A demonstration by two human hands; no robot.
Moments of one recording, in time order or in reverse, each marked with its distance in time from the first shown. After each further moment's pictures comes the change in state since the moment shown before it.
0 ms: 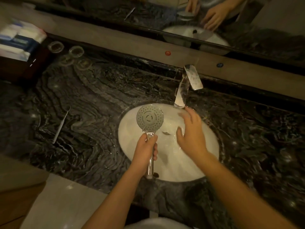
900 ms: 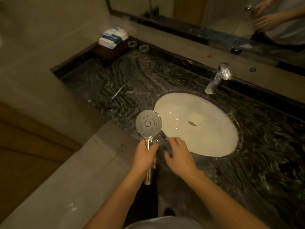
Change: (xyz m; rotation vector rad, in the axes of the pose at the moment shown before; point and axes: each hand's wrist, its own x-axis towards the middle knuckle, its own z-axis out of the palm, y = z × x) left_hand -0.207 -0.105 -0.038 0.069 0.410 0.211; right_hand -0.211 -0.053 0.019 0.070 -0.417 -0.288
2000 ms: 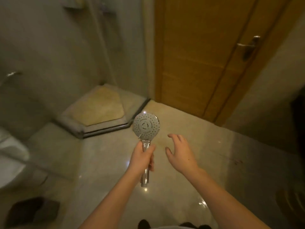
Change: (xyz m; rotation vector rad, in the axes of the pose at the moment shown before) left_hand -0.594 -0.301 -0.222 -0.692 1.204 -0.051; right_hand -0.469 -0.310 0.220 -0.081 -0.682 -1.154
